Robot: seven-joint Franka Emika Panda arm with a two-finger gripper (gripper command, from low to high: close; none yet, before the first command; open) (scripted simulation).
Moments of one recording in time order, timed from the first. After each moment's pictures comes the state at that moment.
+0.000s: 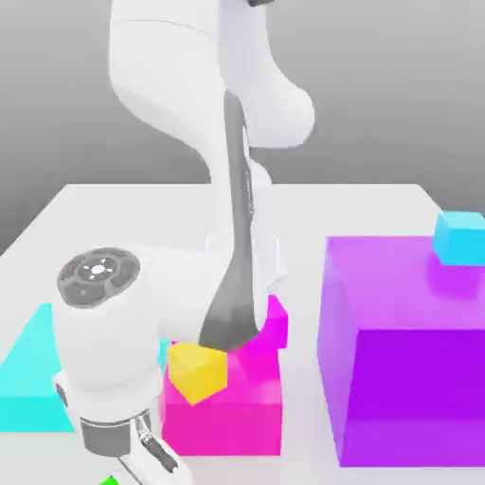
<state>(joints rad) -0.23 0.52 0.01 -2.21 -0.01 2.73 1.38</state>
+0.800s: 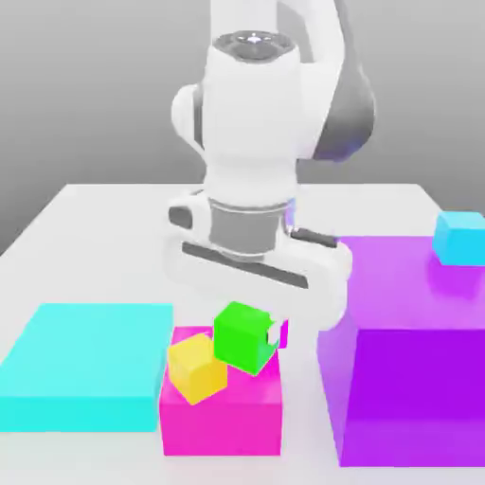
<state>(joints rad) -0.09 -0.20 0.14 -2.58 0.01 2.40 1.31</state>
